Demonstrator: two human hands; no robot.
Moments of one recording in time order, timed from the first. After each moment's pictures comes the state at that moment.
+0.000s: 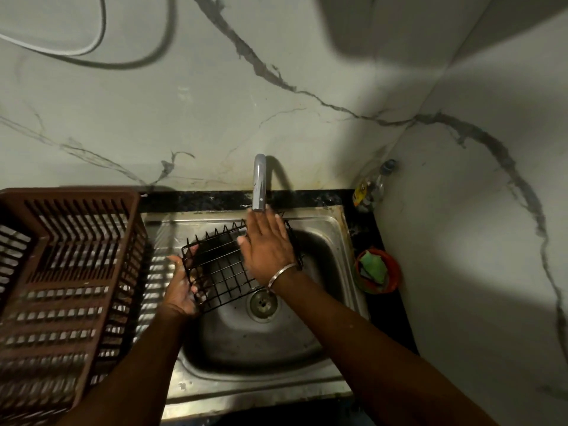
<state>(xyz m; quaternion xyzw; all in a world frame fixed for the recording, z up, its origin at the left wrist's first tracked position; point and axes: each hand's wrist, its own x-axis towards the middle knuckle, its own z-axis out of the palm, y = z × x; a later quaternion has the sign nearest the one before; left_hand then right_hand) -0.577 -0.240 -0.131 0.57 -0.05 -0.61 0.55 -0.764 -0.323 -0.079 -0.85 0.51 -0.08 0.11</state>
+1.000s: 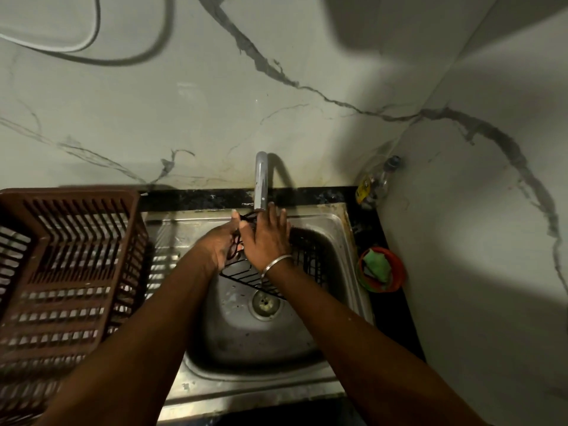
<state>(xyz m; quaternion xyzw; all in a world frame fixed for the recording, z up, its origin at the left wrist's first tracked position) -0.614 -0.342 -0.087 0.63 -0.15 -0.67 0.38 -0.748 -0.341 -0.078 -0.73 0.60 -0.16 0.27</state>
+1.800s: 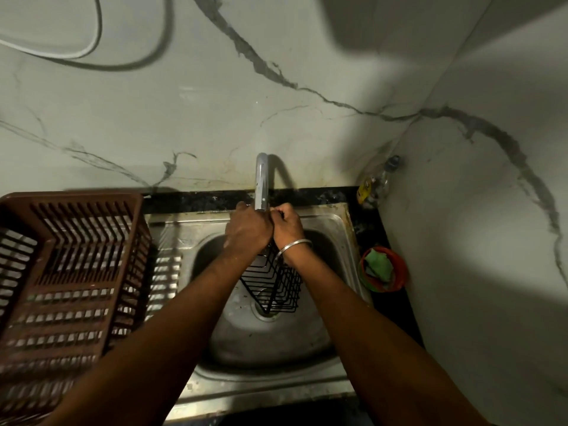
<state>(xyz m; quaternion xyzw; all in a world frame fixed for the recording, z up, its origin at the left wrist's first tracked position) -0.671 -0.360 -0.052 0.79 -0.54 -0.24 0.16 -0.767 -0.377 -0.079 -0.50 0.63 -0.35 0.48</state>
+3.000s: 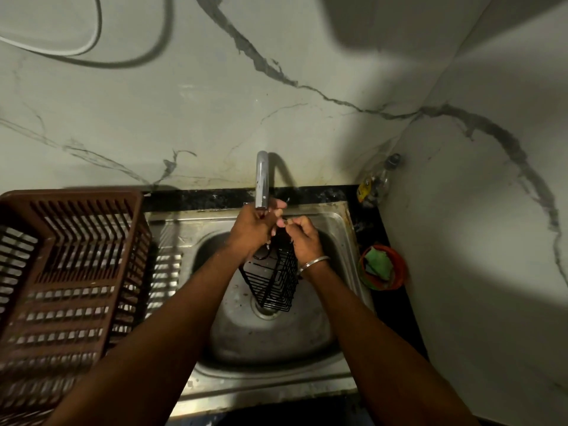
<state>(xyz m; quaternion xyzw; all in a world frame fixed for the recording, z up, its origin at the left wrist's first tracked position) -0.674 -0.346 -0.050 0.57 -0.46 -0.52 0.45 -0.810 -0.352 -0.111 -0.41 0.54 -0.46 0.56</state>
